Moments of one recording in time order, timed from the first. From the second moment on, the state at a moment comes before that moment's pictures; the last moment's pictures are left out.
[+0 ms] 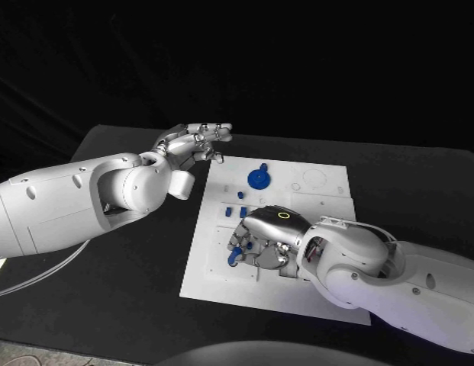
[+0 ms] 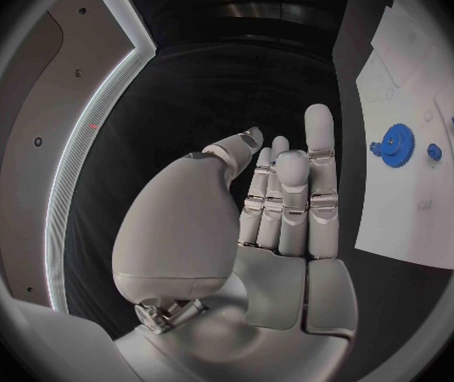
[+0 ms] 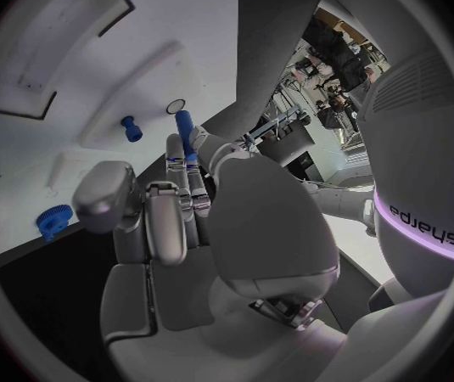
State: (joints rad) left arm 1.23 -0.90 -0.04 1.57 0.14 -0.24 0.33; left_hand 1.36 -0.18 0.48 0.03 0.10 1.05 0.17 0.10 0.07 1.12 0.09 0.31 0.13 1.28 0.00 1.11 0.67 0.17 1.30 0.09 0.55 0.65; right arm 0.99 -0.69 0.02 1.80 -1.70 -0.16 -0.14; right_hand 1.41 -0.10 0.42 0.10 0.05 1.16 0.12 0.07 0.09 1.25 0.05 0.10 0.07 1.47 -0.02 1.39 1.31 0.11 1.40 0.07 1.19 0.91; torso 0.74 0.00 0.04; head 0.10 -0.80
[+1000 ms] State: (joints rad) left arm 1.23 -0.90 -0.04 1.57 0.14 -0.24 0.33; left_hand 1.36 -0.18 0.48 0.03 0.10 1.05 0.17 0.10 0.07 1.12 0.09 0.31 0.13 1.28 0.00 1.11 0.67 0.17 1.30 0.09 0.55 0.65; right arm 0.99 -0.66 0.02 1.79 -1.80 -0.10 -0.18; right_hand 1.39 -0.12 0.42 0.09 0.07 1.16 0.13 0.07 0.09 1.25 0.06 0.07 0.07 1.47 -0.02 1.39 1.31 0.11 1.40 0.07 1.19 0.91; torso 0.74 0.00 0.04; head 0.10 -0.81
